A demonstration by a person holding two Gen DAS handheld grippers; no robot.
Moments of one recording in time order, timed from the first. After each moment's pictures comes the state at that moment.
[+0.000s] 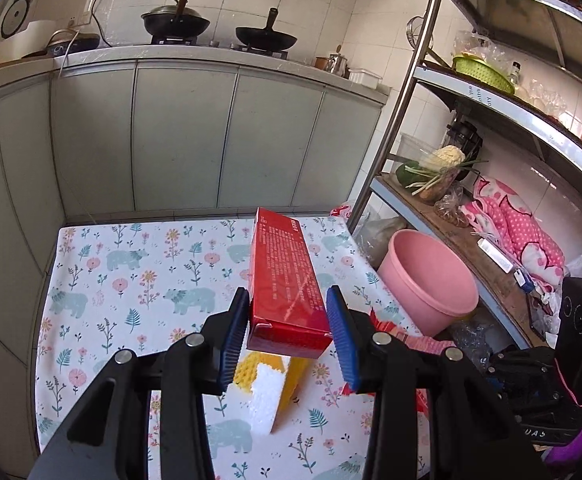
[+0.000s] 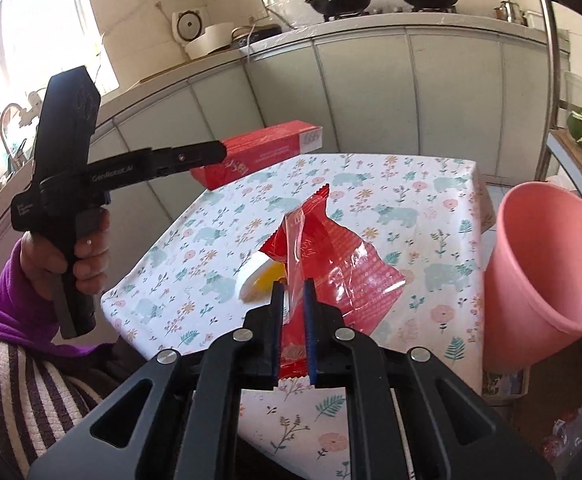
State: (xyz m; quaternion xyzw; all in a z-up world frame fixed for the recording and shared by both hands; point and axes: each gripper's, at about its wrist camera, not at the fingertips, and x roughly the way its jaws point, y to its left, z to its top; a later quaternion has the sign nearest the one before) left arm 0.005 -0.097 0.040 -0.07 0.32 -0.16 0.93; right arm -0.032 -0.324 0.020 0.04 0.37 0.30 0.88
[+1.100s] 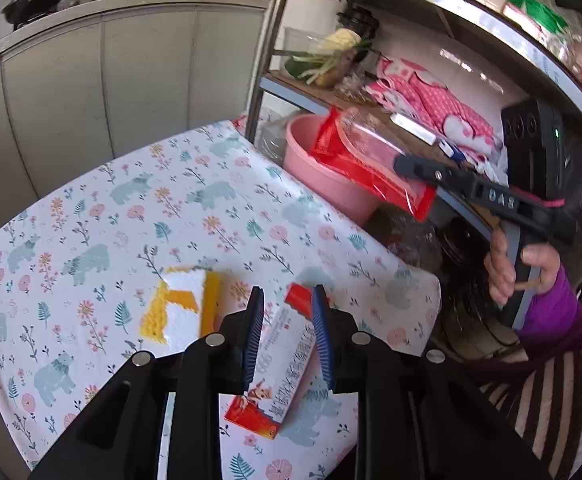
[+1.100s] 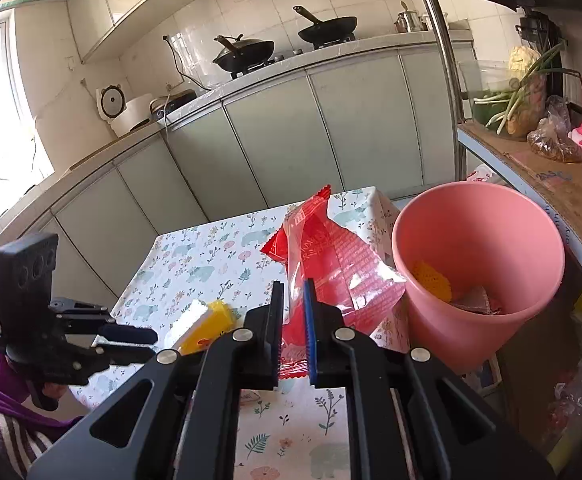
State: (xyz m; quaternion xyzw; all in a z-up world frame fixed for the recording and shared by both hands) left arm -0.005 -0.151 -0.005 0.06 0.43 -0.36 0.83; right arm -0.014 -0.389 0.019 0.12 0.31 0.18 0.92
